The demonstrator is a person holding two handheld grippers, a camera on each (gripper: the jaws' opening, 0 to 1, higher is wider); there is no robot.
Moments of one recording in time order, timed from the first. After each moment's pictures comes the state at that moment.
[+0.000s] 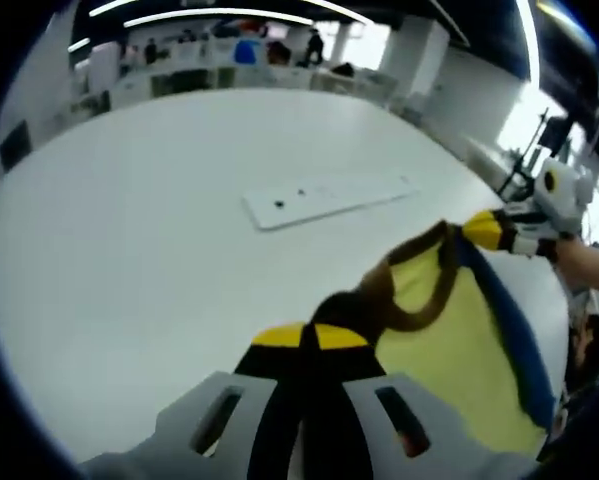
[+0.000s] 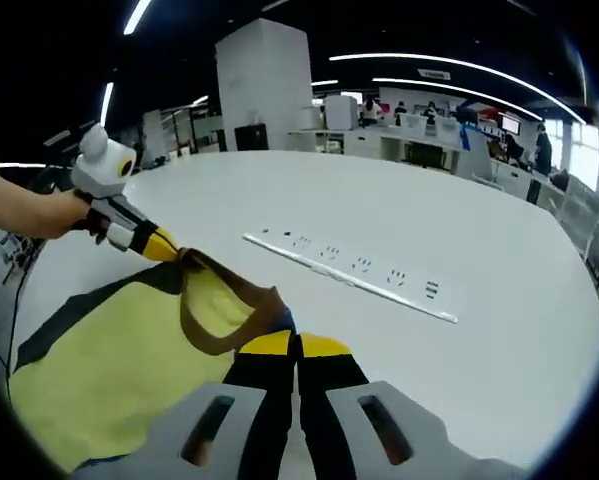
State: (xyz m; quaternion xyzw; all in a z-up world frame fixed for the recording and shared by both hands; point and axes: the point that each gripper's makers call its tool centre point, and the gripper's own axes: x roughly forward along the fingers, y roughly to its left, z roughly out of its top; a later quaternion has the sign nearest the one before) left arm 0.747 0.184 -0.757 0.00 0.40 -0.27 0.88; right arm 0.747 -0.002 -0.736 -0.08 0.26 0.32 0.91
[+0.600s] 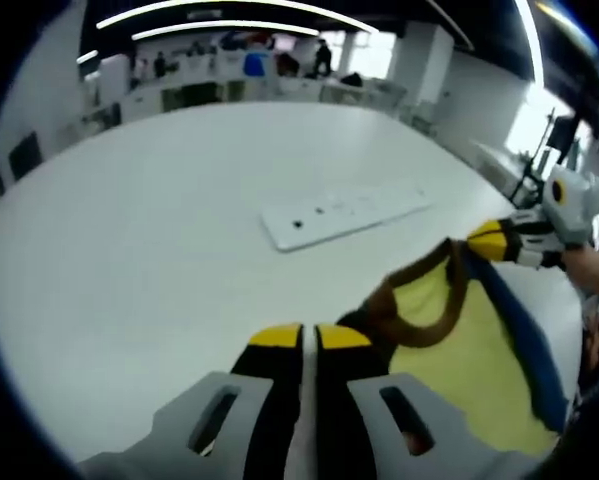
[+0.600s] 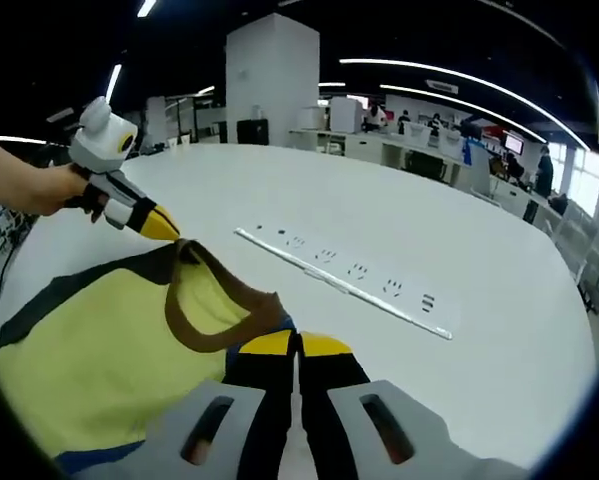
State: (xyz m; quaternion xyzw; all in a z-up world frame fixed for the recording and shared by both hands) left arm 0.766 0.189 -0.749 0.01 0.37 -0.25 0.90; right arm 0.762 -0.005 -0.736 -0.13 0.23 0.31 0.91
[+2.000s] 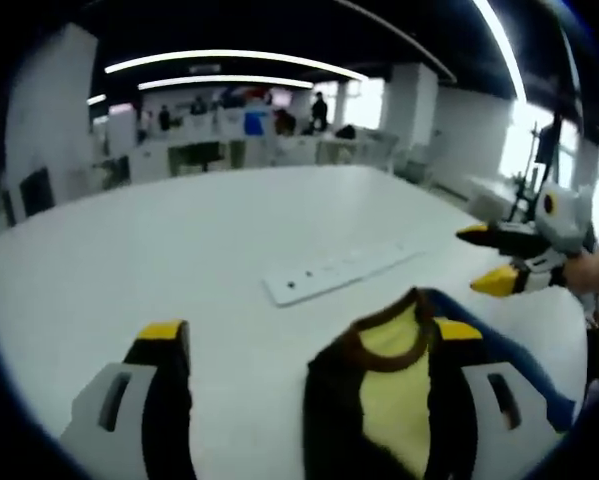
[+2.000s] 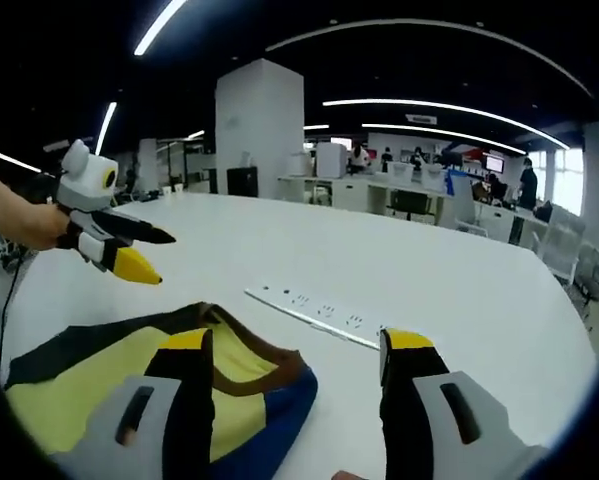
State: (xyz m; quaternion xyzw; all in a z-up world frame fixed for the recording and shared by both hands) left arm 0.755 0.191 -0.682 0.01 0.25 -0.25 0.94; right arm 0.738 0.003 -0.674 -0.07 0.16 0.29 0.94
